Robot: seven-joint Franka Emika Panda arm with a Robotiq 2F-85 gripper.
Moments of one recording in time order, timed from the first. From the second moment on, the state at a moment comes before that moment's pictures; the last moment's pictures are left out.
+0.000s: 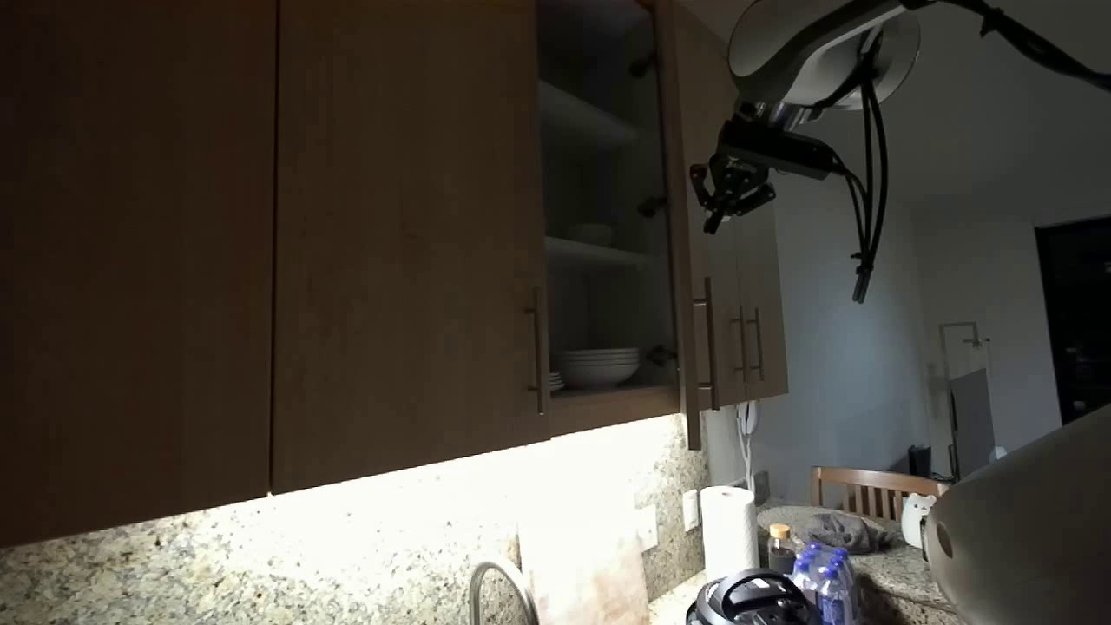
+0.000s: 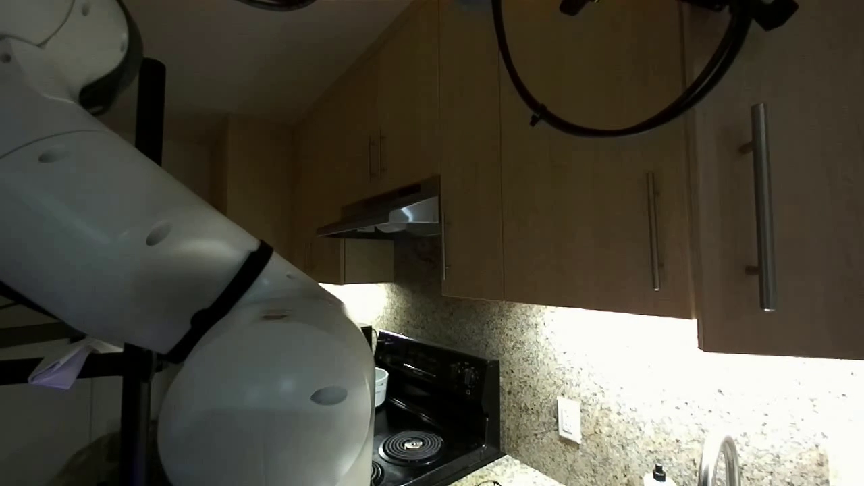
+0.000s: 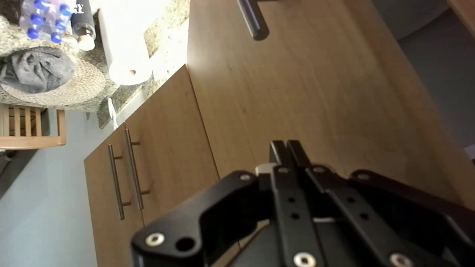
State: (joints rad) arm -0.38 -0.88 -0.13 -2.28 -0.10 2.31 0.42
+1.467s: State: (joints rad) arm -0.32 -0.89 -0.06 -2.24 -0.08 2.30 0.35
